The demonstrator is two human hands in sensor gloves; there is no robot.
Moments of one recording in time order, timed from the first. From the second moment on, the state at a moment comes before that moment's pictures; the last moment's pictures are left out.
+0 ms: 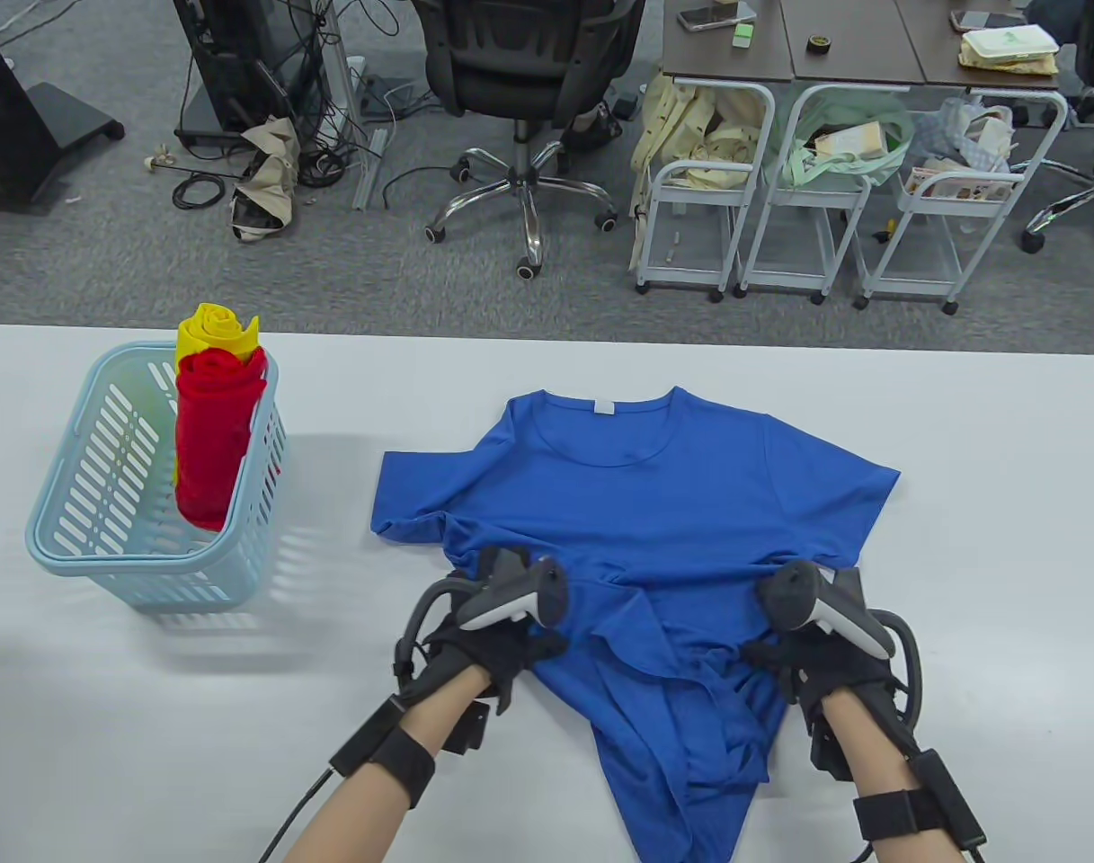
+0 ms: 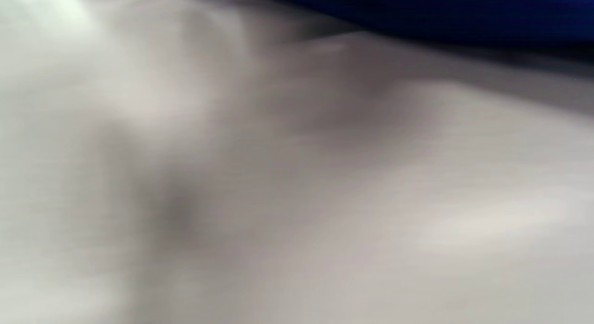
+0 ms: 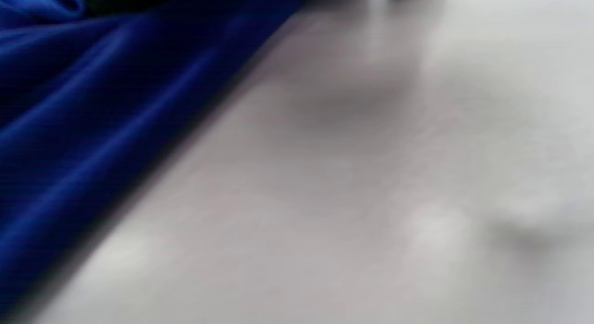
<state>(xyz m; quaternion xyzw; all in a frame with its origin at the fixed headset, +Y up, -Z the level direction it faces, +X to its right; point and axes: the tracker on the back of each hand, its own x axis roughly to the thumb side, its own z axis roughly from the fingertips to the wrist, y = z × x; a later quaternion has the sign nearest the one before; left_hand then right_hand) -0.117 -0.768 -0.339 -0.32 -0.07 -0.07 0.94 0.263 -0.774 -0.318 -0.05 0.27 0.96 0.06</state>
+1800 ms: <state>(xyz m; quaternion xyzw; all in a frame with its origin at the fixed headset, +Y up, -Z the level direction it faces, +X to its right) -0.155 -0.782 -0.312 -0.34 -0.10 -0.01 0.93 0.249 -0.764 -0.310 -0.03 0.30 0.95 0.02</state>
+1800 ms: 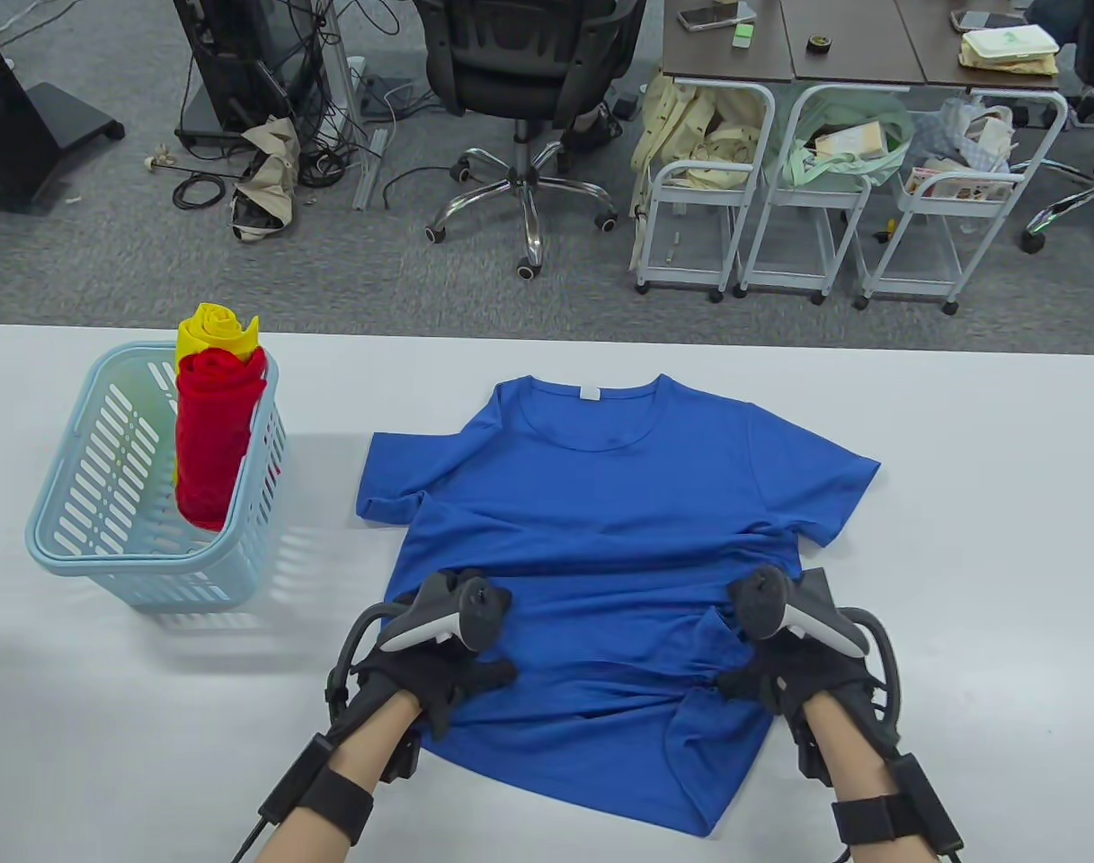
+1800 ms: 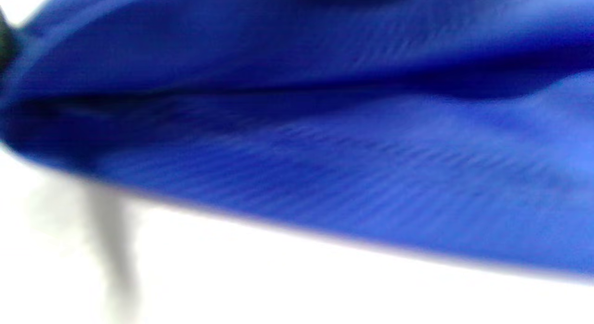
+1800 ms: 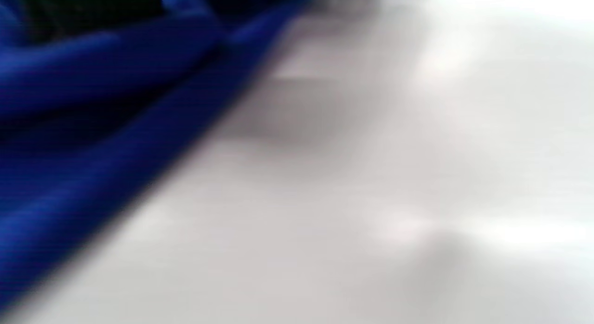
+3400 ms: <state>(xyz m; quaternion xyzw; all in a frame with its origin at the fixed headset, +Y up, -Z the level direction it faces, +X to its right) -0.132 -0.769 -0.301 -0.32 -0.16 0.00 0.93 0.233 -0.756 -0.314 0.04 0.20 0.98 0.06</state>
